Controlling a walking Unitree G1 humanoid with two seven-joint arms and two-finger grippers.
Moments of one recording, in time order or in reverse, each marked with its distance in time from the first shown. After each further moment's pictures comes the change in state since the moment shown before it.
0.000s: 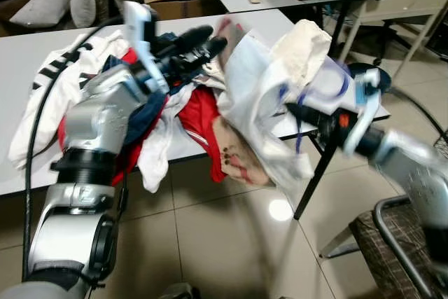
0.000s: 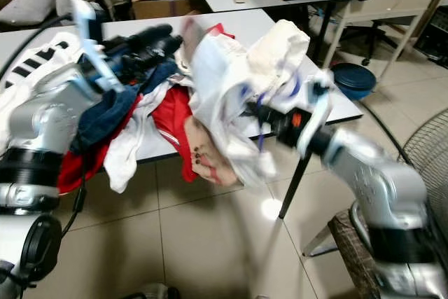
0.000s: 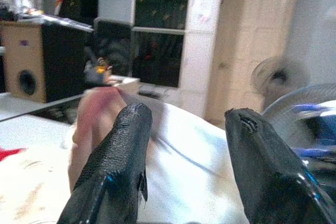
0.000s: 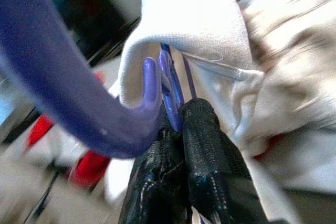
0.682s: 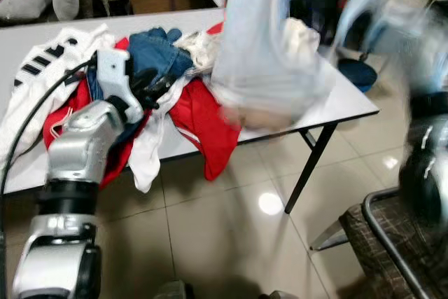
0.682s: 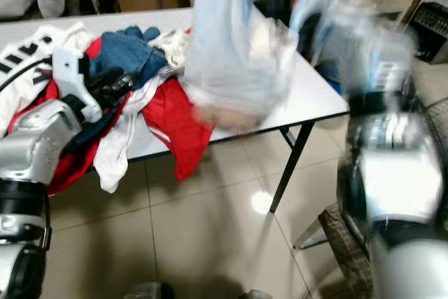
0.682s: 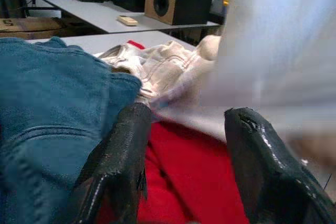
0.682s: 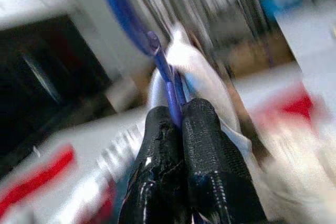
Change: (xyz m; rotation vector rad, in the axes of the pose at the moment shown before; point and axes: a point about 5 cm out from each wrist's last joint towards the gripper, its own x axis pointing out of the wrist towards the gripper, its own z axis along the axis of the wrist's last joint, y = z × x) left arm -0.054 0.031 -0.045 0.100 0.259 0.555; right arm 0.070 0.009 0.184 -0.133 -0.327 -0.023
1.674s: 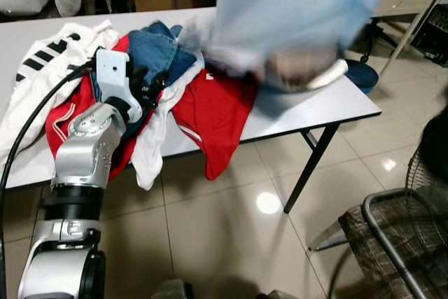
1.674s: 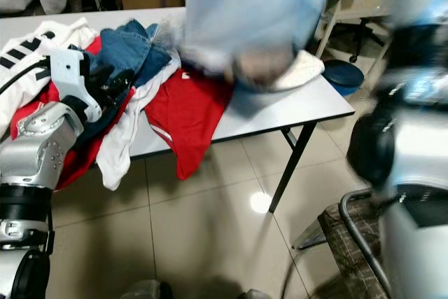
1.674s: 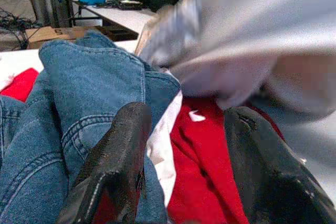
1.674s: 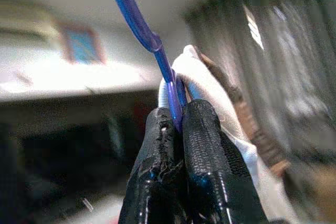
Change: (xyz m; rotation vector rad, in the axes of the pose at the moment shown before) left arm -0.004 0.007 -0.004 0.064 -0.020 0.152; right arm -0.025 0.030 0.106 -0.042 -0.421 0.239
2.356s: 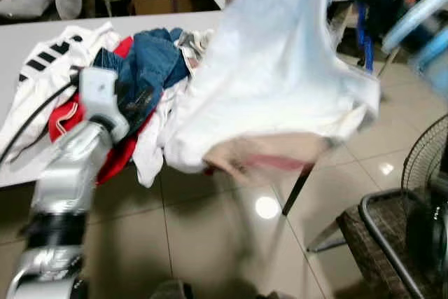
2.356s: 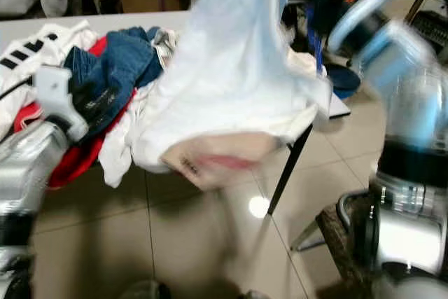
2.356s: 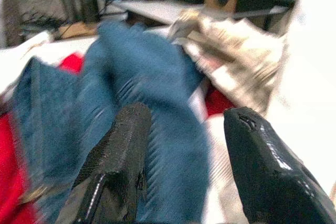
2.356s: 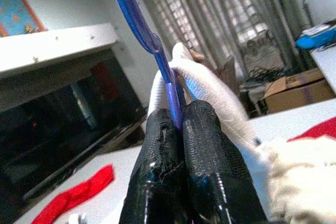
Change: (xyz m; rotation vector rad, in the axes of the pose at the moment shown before) left arm -0.038 0.021 -0.022 0.076 0.076 0.100; right arm -0.119 0.006 -0.107 0.138 0.368 -0.232
